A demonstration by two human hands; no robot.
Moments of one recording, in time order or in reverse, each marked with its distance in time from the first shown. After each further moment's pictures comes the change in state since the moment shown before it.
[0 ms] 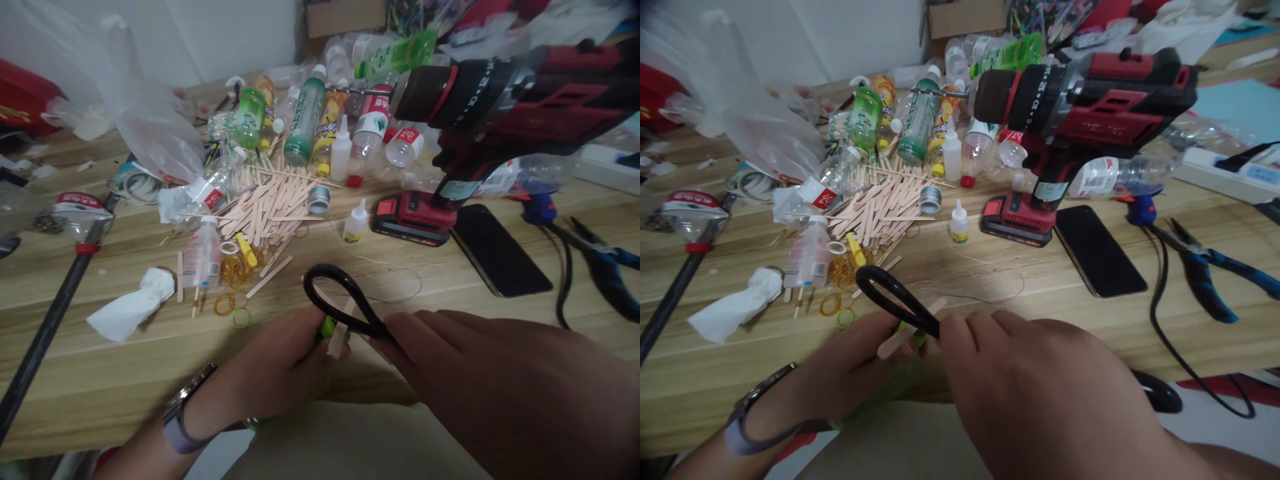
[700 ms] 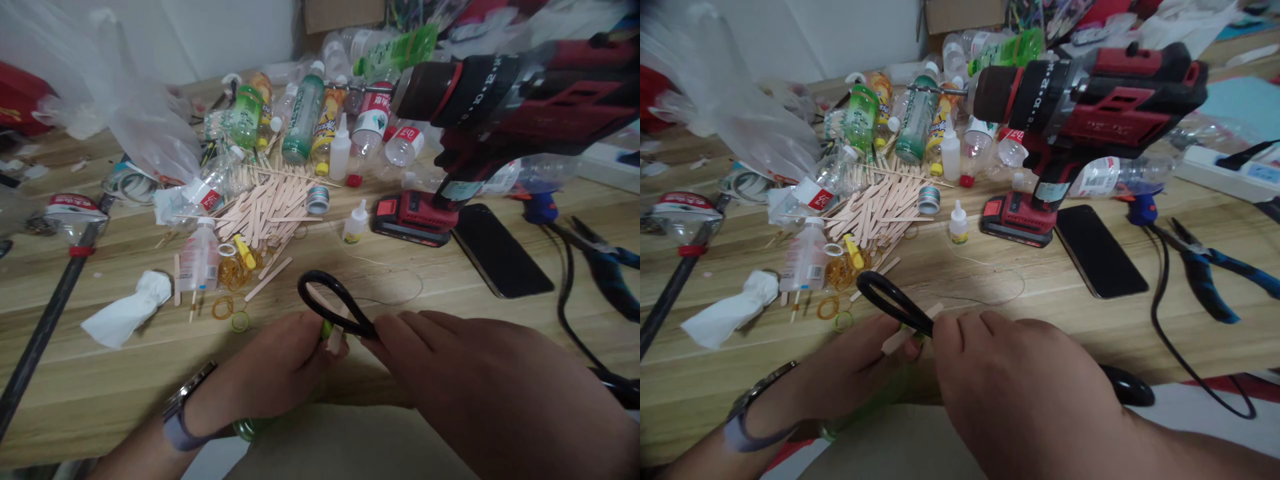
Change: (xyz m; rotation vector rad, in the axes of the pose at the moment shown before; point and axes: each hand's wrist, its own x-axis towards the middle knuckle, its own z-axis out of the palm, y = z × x) left_hand 0.006 0.000 -0.005 0.110 -0.058 -0.010; right_hand 0.008 -0.002 0.007 -0.028 0.027 -0.044
